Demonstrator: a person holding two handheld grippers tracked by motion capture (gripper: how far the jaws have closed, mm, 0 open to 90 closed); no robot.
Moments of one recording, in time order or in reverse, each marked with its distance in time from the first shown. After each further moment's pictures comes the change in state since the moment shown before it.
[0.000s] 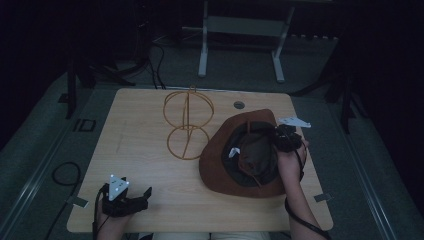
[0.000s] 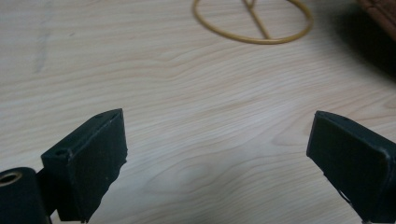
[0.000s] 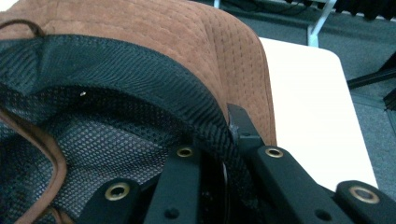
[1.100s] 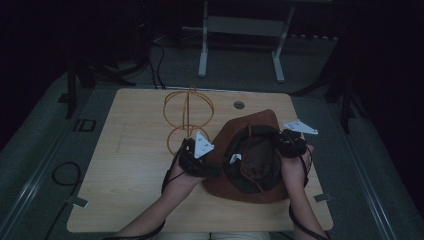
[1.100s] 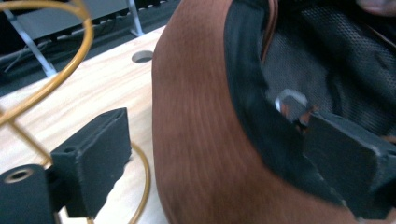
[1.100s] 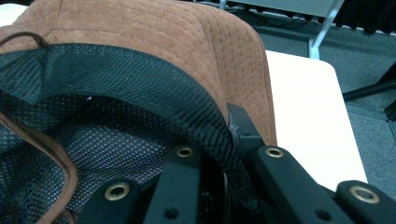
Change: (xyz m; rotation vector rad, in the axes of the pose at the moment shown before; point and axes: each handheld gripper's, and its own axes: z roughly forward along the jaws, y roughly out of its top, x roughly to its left) left arm -0.149 0.160 0.067 -0.081 -0.275 0.309; right arm 0.004 -0.004 -0.028 -0.048 0.017 -0.014
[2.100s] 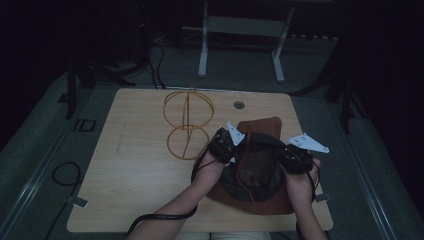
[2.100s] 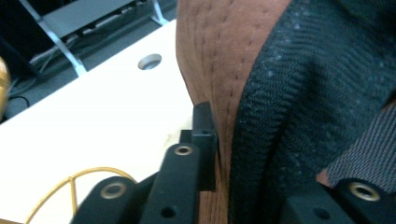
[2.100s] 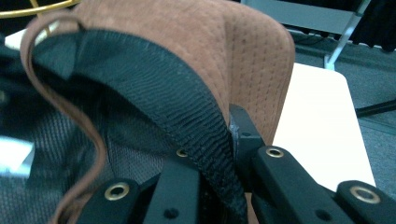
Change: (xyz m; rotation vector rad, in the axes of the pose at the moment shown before) left arm -0.022 0.037 0.064 0.084 0.119 0.055; right arm 0.016 -0.015 -0.052 -0.059 0.073 -0.028
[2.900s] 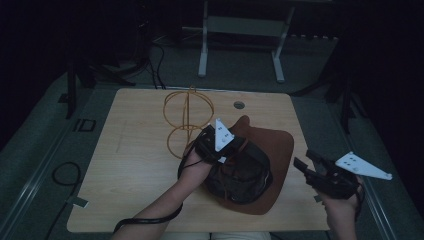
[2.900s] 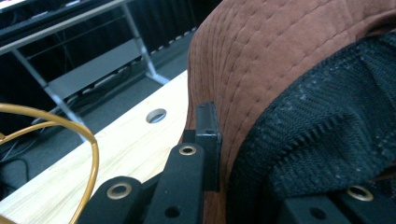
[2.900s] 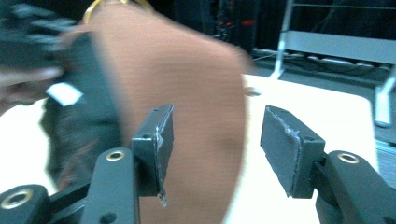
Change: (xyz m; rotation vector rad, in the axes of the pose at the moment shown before) left arm 0.021 -0.001 -0.062 -0.231 -0.077 0.098; right arm -0.049 -0.013 -0.094 -0.143 0.204 0.027
